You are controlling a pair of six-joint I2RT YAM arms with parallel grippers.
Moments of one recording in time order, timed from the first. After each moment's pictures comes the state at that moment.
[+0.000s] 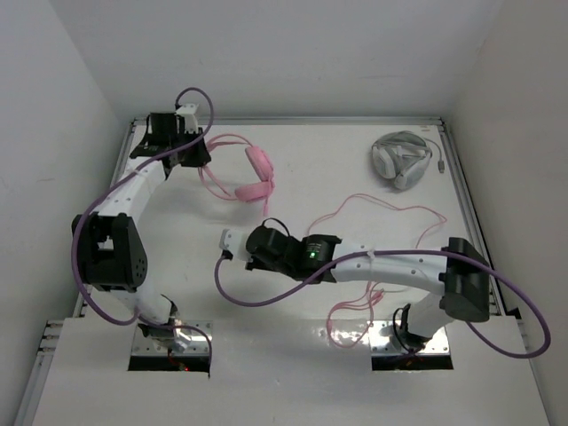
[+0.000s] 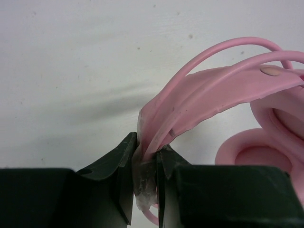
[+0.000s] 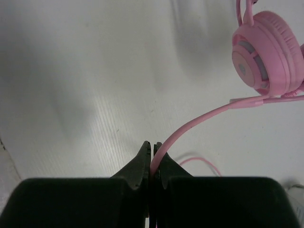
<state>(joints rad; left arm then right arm) -0.02 1.62 1.34 -0.38 0.30 -0.05 1.24 1.55 1.14 -0.36 0.33 -0.34</state>
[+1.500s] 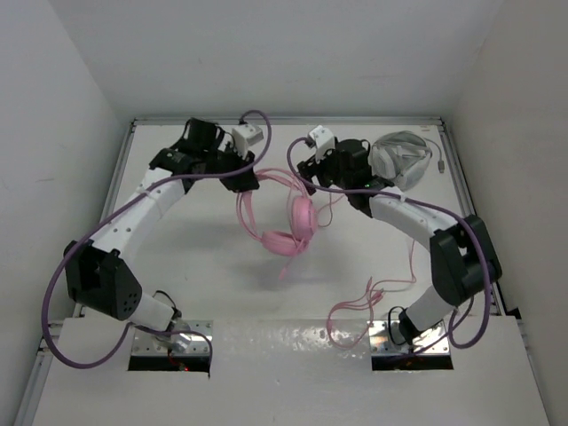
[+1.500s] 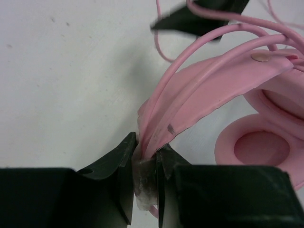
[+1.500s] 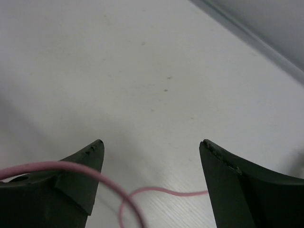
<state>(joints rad) -0.35 1.46 1.35 -0.68 0.56 0.23 0.47 1.58 1.04 0.14 -0.11 -0.22</state>
